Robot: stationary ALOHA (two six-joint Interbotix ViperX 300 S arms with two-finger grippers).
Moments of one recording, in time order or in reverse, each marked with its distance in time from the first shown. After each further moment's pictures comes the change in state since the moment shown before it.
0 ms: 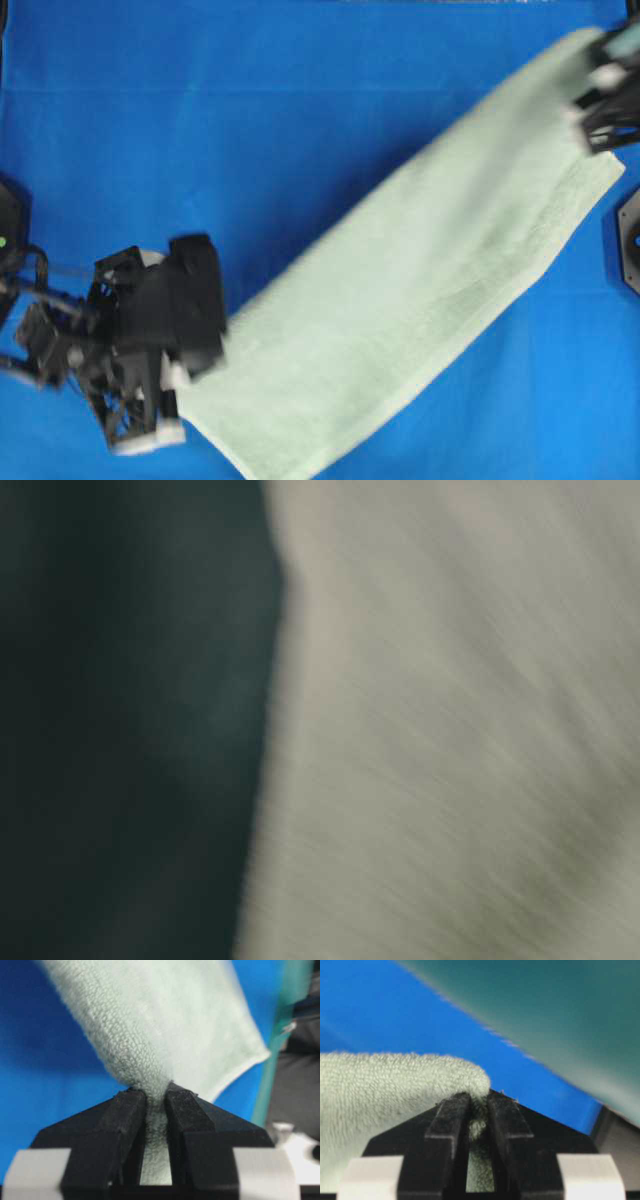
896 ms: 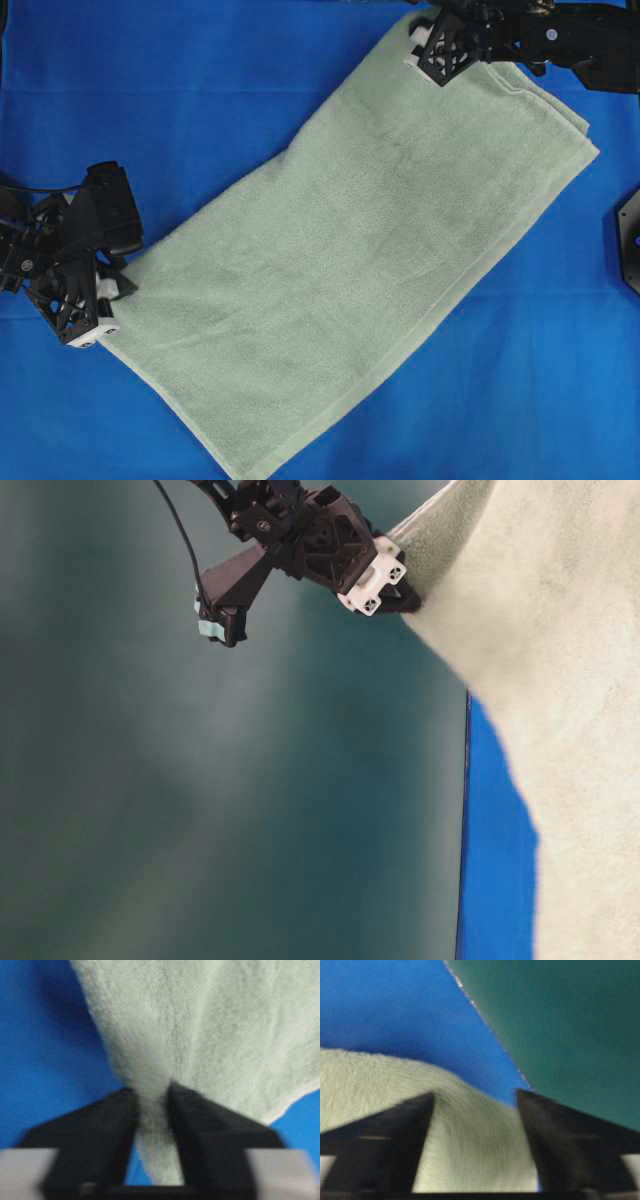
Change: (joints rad) left arm 0.132 -0.207 0.540 0.015 -0.241 -0.046; right arm -0.479 0.644 -0.287 -0.044 -0.716 -0.288
